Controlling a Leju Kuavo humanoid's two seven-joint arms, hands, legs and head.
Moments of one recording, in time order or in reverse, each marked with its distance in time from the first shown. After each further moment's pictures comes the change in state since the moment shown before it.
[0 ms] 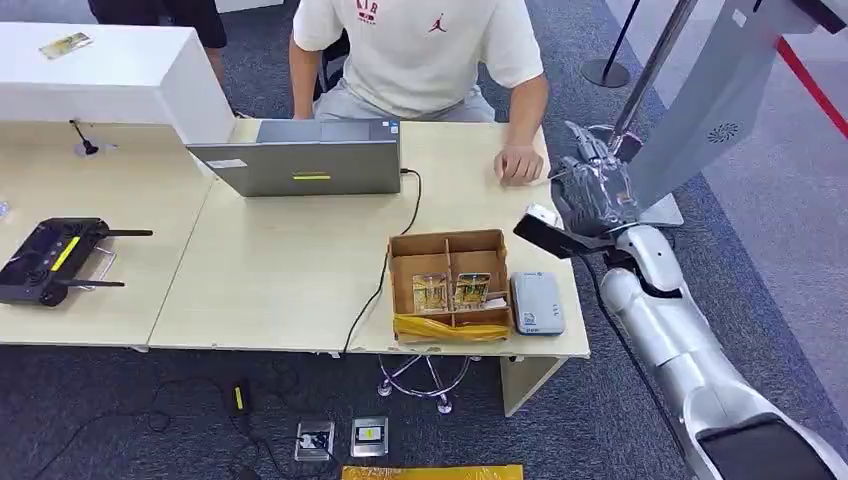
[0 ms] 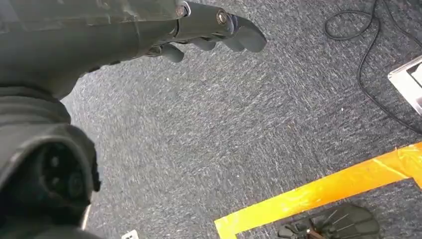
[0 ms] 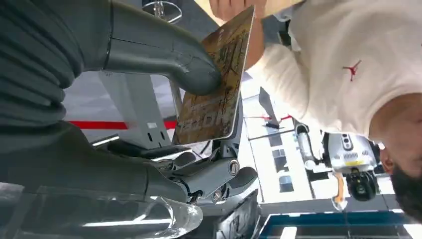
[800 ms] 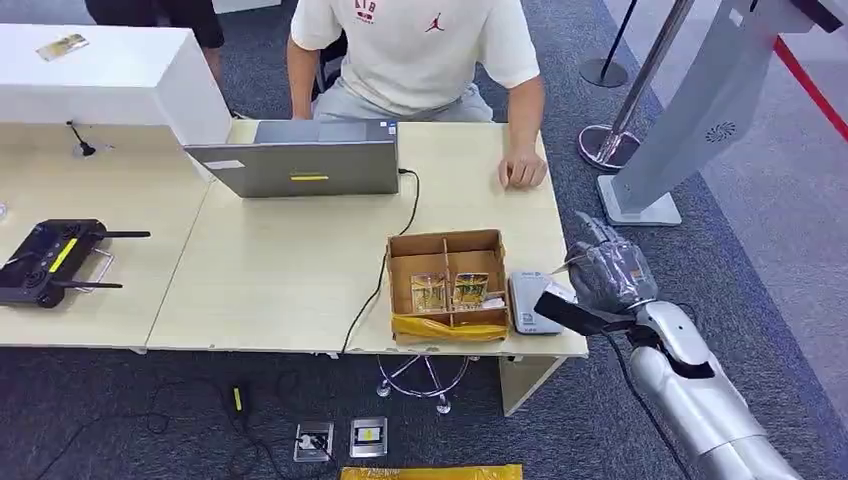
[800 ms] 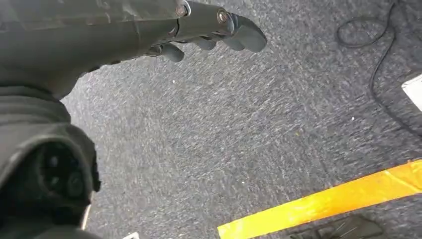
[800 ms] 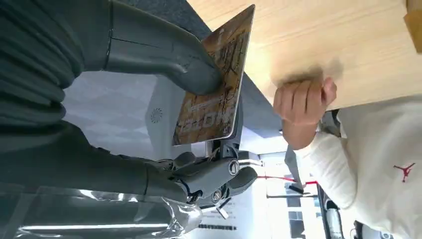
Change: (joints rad) left arm 0.018 0.031 0.000 0.000 0.027 0.005 -0.013; right arm 0.323 -0.158 0.000 -0.277 -0.020 0.153 0.115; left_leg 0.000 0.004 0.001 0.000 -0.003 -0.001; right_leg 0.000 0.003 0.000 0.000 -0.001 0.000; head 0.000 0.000
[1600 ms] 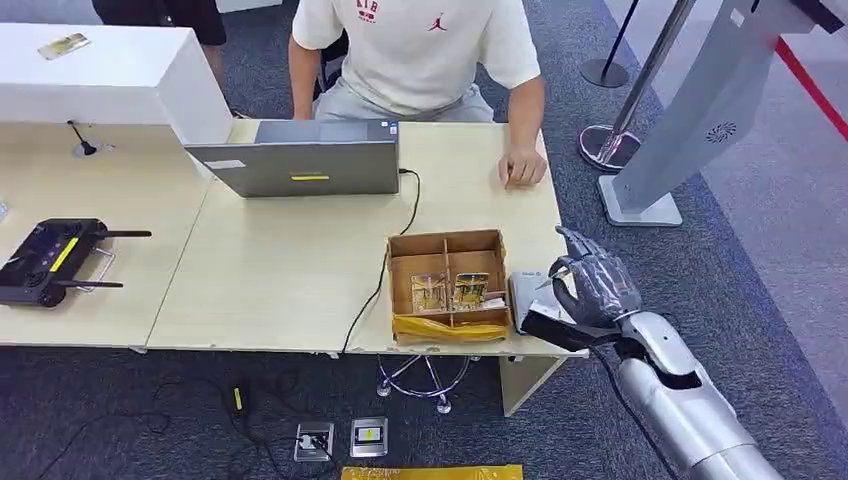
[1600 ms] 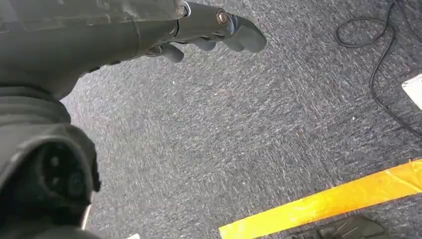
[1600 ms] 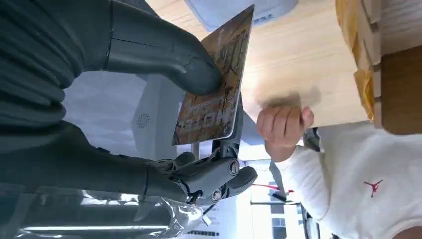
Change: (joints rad) left arm -0.007 0.006 -0.003 0.000 -0.010 -0.018 -0.003; right arm 0.026 0.022 0.030 -0.010 0.032 0.009 -0.020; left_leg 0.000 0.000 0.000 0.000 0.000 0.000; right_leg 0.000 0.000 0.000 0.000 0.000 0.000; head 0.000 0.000
